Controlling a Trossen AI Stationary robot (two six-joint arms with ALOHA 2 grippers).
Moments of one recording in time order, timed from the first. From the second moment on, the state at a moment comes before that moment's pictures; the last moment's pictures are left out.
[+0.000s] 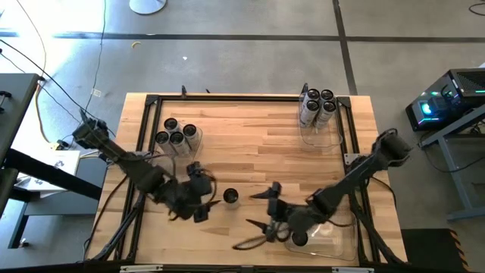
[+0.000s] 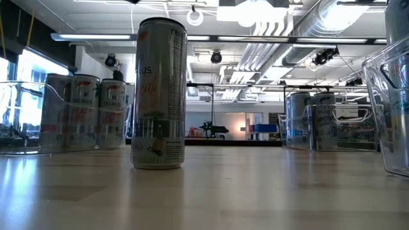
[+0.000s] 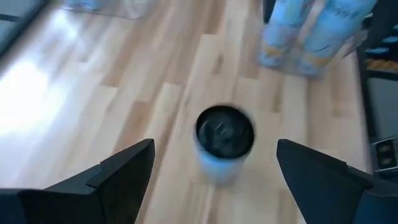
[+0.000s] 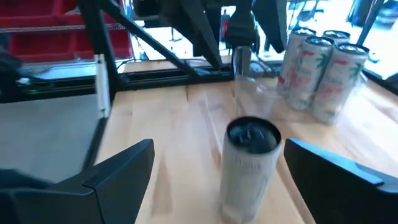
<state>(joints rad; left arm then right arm) -0.59 1.46 1.28 -0.75 -0.58 -0.59 0.64 1.67 1.13 0.13 0.73 0.33</state>
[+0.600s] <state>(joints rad) -0.86 1.47 0.90 -0.27 -0.96 -0.76 0.48 1.97 1.32 0.24 0.73 0.34</state>
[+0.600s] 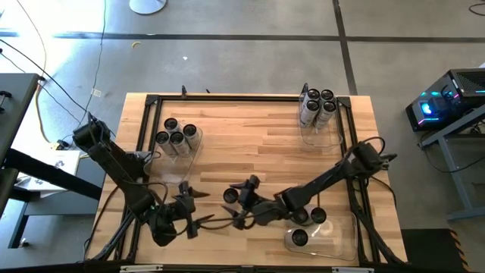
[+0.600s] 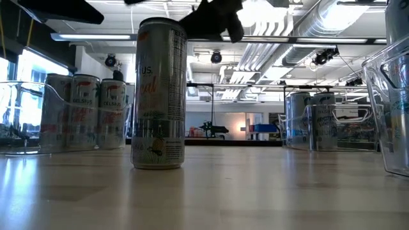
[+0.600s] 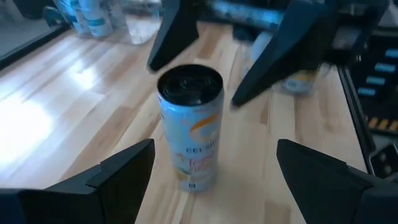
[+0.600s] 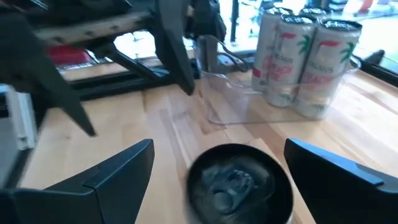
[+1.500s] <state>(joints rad) -0.87 1.51 0.84 -0.18 -1.02 -0.76 0.54 1.85 1.37 0.01 0.68 0.36</state>
